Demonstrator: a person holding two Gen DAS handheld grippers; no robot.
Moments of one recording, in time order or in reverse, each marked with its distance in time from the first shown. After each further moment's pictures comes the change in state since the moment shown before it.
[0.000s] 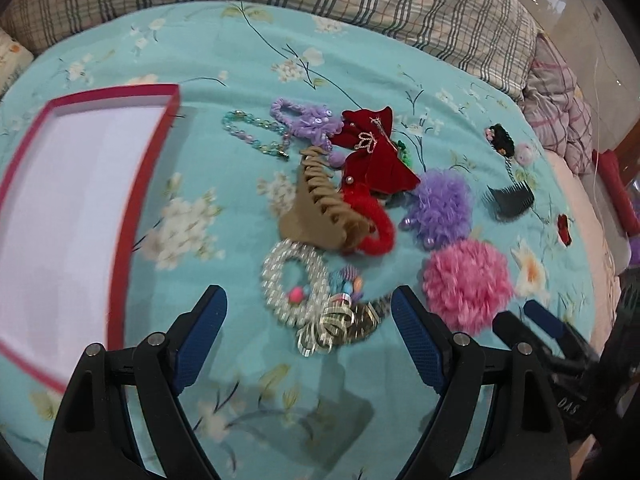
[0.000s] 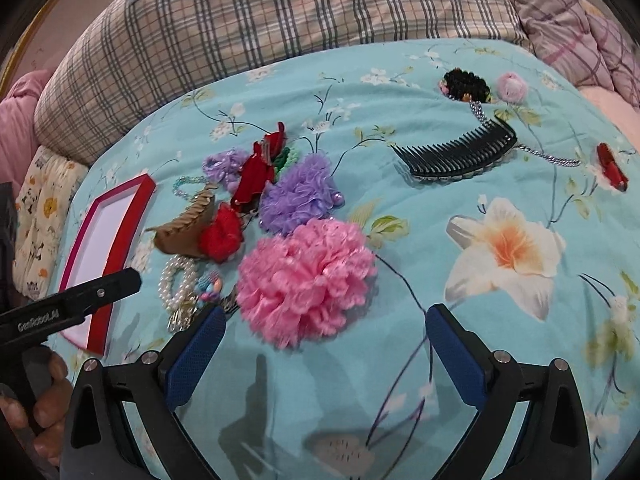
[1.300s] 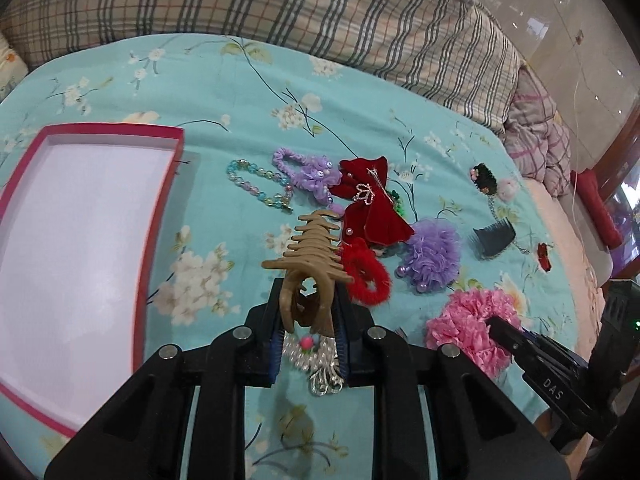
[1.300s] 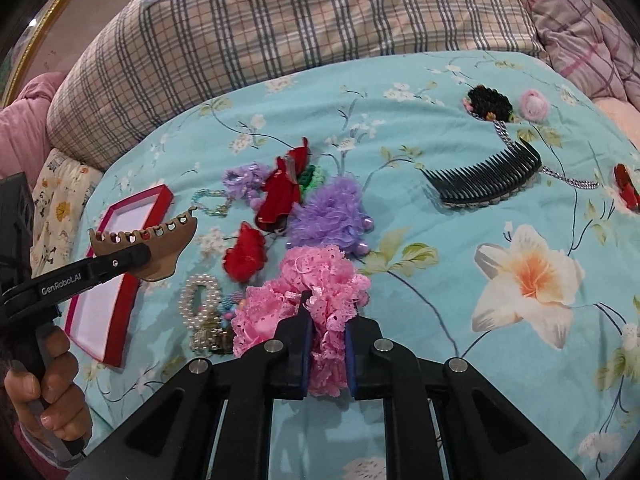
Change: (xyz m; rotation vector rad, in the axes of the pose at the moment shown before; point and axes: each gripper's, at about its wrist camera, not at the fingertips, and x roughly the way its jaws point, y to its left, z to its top) left arm -0.021 0.031 0.021 -0.001 -0.115 -0.094; right arm -0.006 0.018 0.015 -0.038 -0.028 0.053
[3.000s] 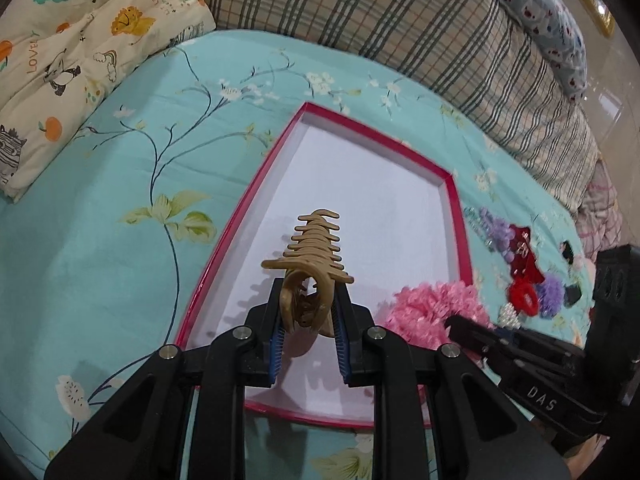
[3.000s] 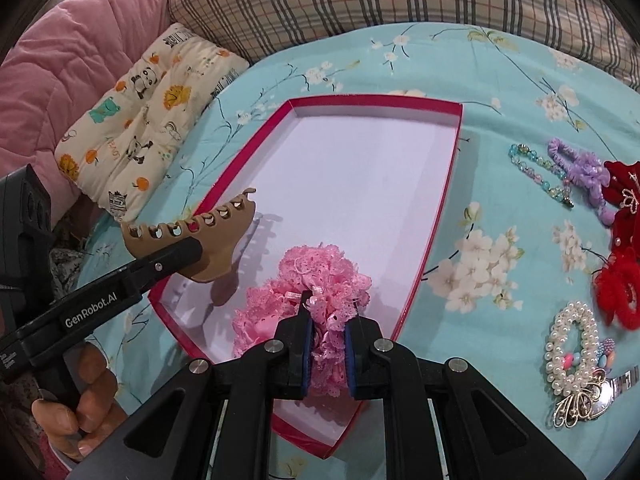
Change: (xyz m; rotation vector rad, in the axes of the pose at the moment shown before) left arm -0.072 0.225 -0.042 -0.233 -0.129 0.196; right arm 0.105 0.271 -0.028 -0.310 0.181 0.305
